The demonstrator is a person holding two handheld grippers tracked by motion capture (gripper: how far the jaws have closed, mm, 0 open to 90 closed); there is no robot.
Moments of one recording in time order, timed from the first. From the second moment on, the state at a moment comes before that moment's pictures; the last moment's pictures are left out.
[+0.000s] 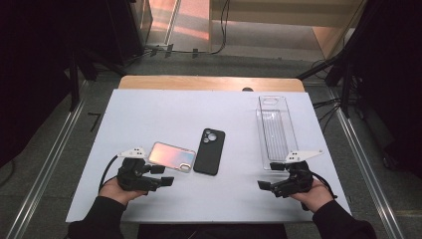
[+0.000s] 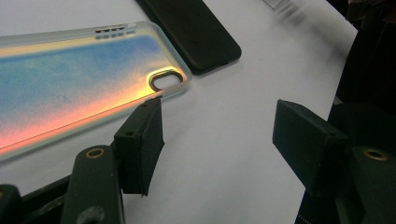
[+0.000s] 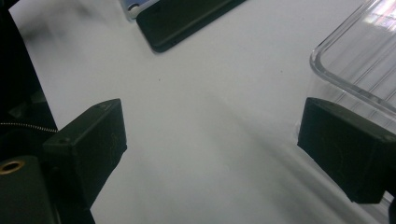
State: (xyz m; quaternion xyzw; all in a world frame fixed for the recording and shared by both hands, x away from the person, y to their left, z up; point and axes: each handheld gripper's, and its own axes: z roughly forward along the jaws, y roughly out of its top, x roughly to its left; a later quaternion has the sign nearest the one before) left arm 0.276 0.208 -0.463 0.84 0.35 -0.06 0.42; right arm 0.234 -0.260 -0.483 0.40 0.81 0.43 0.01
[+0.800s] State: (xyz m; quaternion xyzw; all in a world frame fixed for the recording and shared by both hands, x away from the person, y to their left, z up) left arm 0.275 0.206 -0.459 0.84 0.34 -0.06 0.43; right arm 0.230 -0.261 -0.481 0.40 0.81 0.43 0.02
